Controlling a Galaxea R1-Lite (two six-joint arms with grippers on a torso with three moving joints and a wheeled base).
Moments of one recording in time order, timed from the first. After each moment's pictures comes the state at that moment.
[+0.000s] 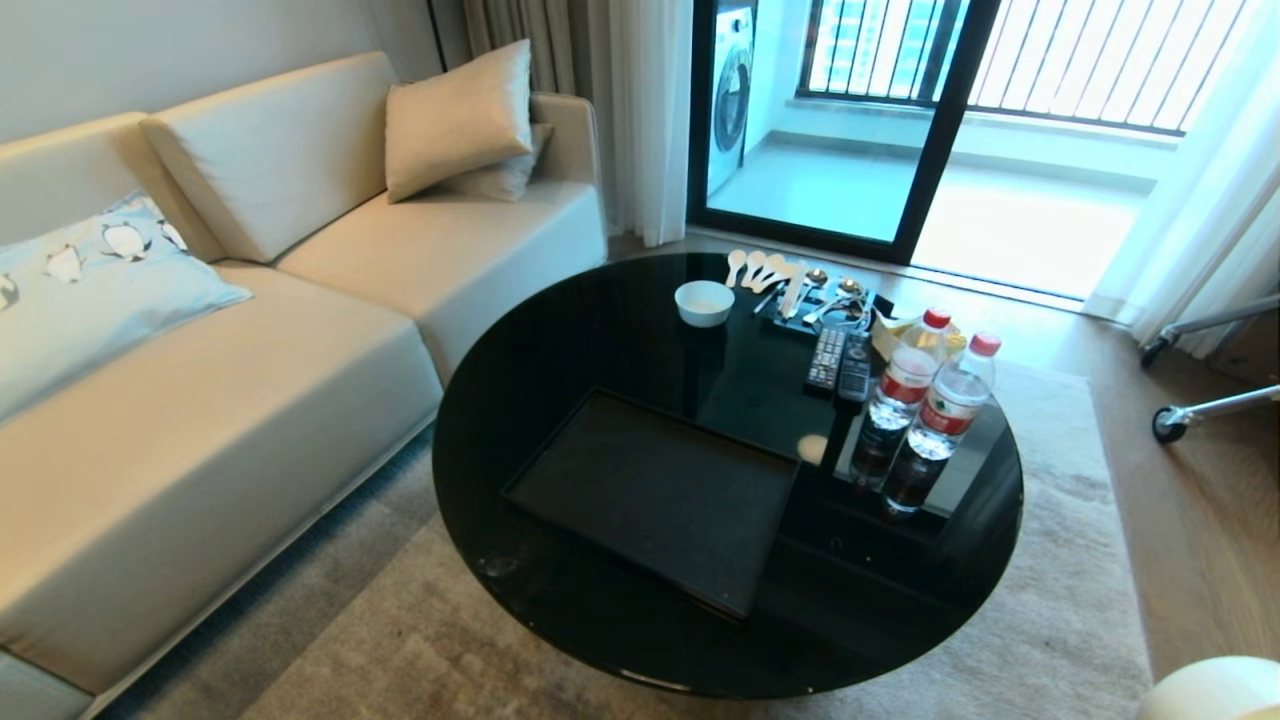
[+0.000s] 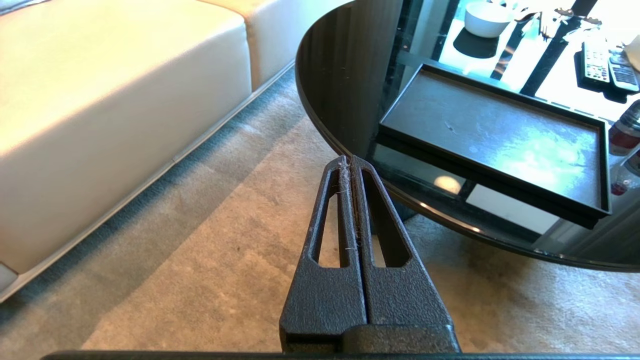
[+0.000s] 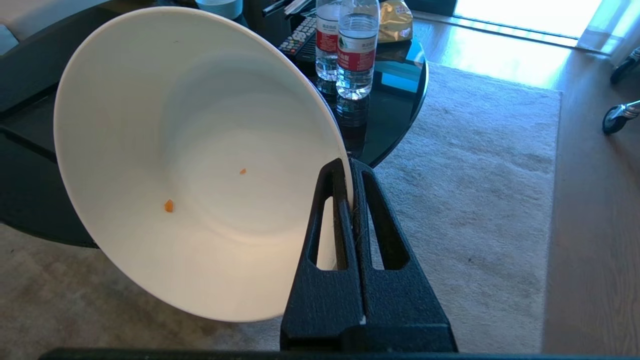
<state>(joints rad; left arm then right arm) 0.00 0.00 0.00 0.00 0.01 -0.08 0.00 0.00 0.00 -0.01 0.00 0.00</state>
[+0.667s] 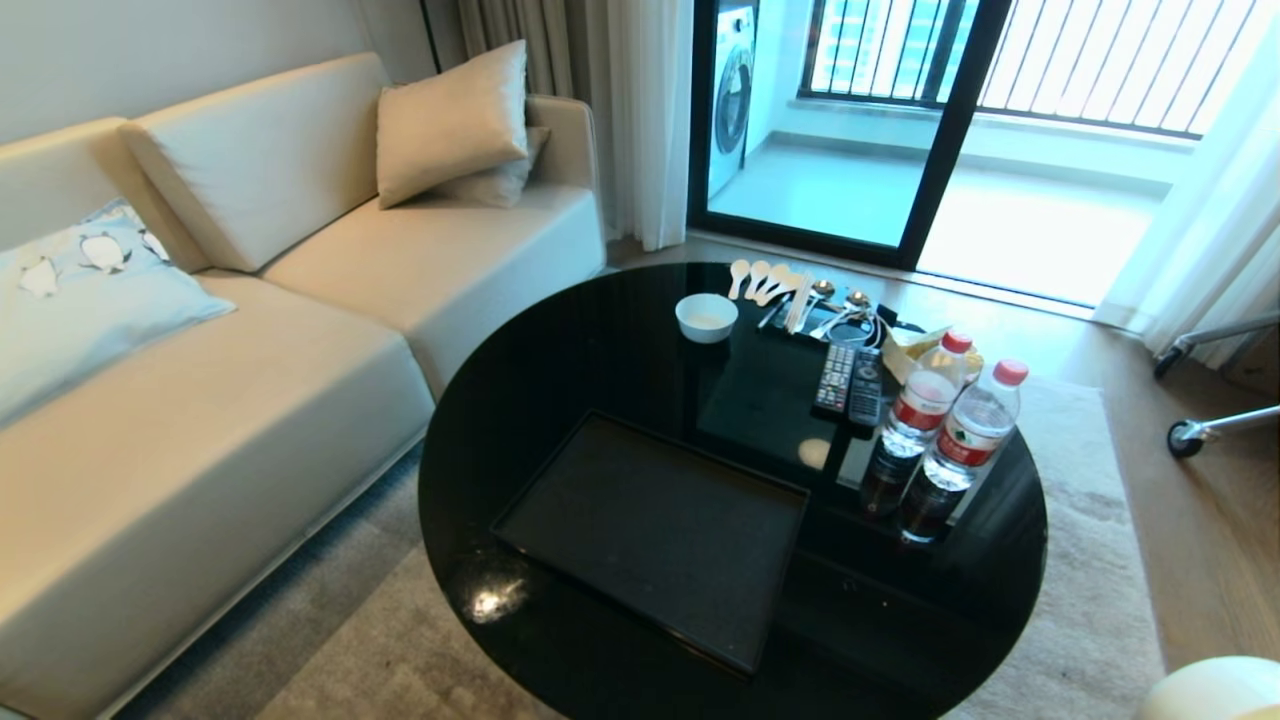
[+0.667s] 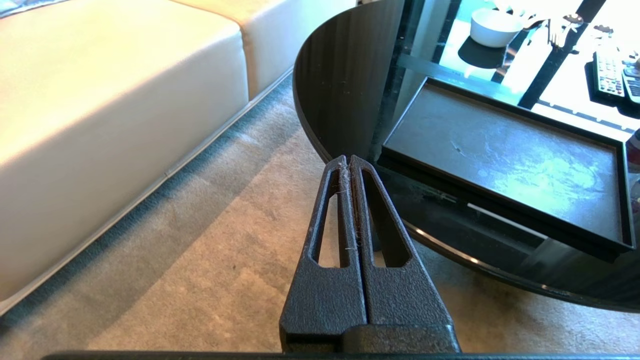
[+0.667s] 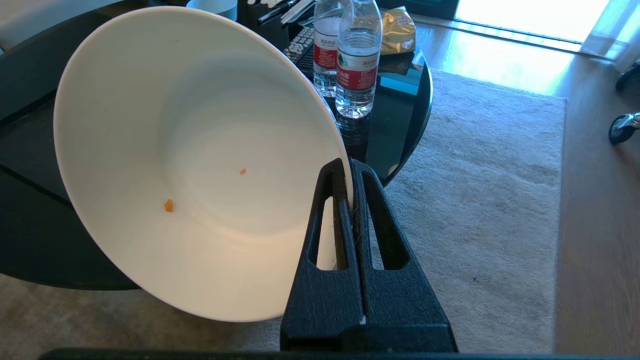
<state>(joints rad) 0.00 0.00 0.00 0.00 0.01 -0.08 0.00 0.00 0.00 -0.01 0.00 0.00</state>
